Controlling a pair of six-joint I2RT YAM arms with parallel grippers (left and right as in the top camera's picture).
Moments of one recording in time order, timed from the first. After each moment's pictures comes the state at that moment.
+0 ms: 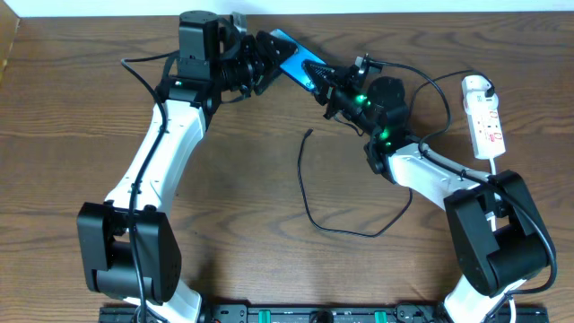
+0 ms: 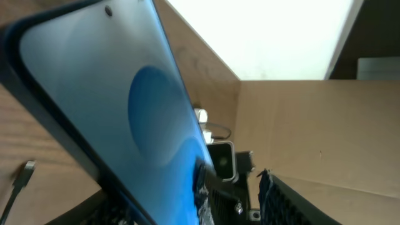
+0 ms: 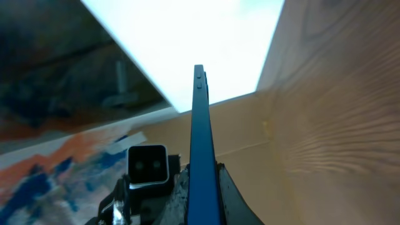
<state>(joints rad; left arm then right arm) -0.16 1.76 1.41 -0.21 0.76 -1.01 0.44 1.85 1.00 0.85 -0.37 1.83</state>
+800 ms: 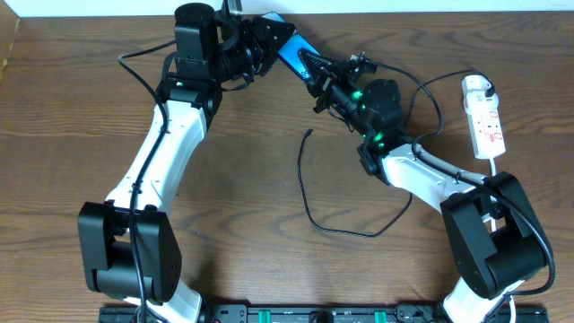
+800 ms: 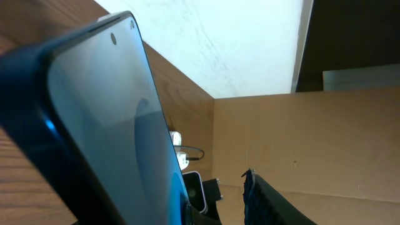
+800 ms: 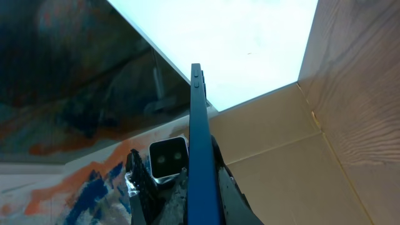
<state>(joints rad) -0.16 1.76 1.41 -0.01 0.72 -1.11 0.48 1.85 1.02 0.92 -0.29 2.02</state>
